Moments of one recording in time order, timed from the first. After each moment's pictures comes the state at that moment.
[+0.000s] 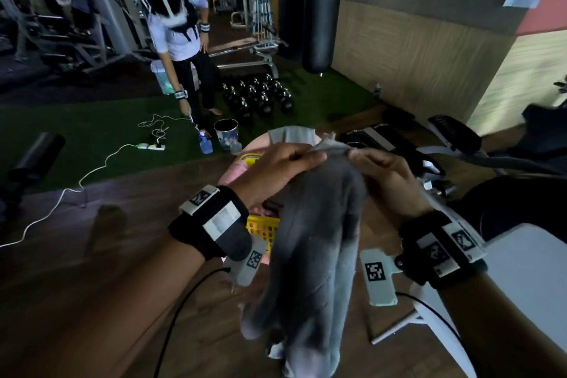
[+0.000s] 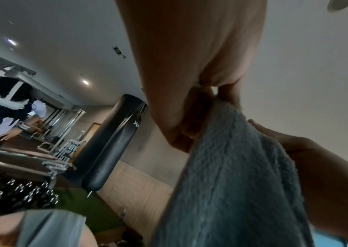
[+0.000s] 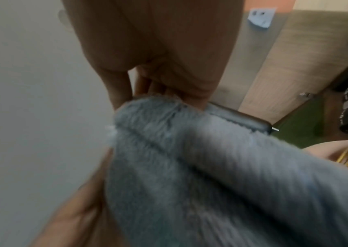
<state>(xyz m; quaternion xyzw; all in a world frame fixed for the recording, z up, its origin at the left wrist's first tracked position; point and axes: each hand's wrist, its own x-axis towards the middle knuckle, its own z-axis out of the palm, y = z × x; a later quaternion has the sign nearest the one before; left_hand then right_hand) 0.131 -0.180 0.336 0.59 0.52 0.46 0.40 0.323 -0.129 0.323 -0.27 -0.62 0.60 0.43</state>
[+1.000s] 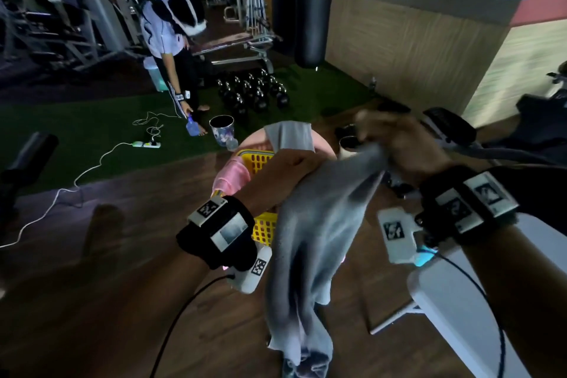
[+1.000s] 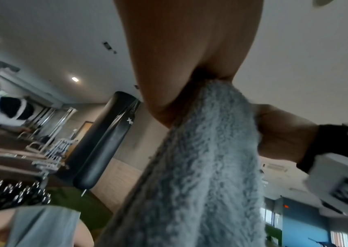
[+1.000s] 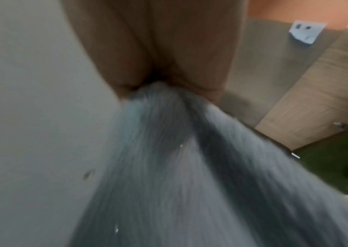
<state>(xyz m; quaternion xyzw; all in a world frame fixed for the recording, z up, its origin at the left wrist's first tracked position) 0.151 -0.190 0.326 0.63 0.53 0.47 0.31 0.340 -0.096 0.367 -0.31 -0.75 0.46 0.36</state>
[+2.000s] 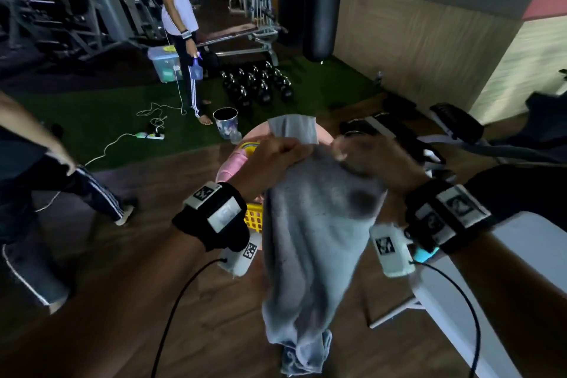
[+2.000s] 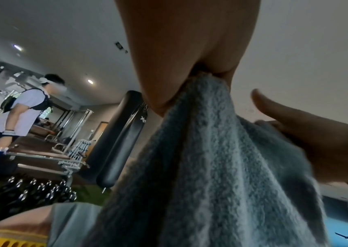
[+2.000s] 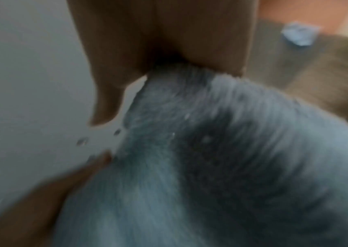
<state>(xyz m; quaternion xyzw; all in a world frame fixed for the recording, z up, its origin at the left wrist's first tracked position) 0.119 -0.177 0.310 0.58 0.55 0.49 0.35 0.319 -0.107 0.338 -0.38 -0.76 0.46 0.27</state>
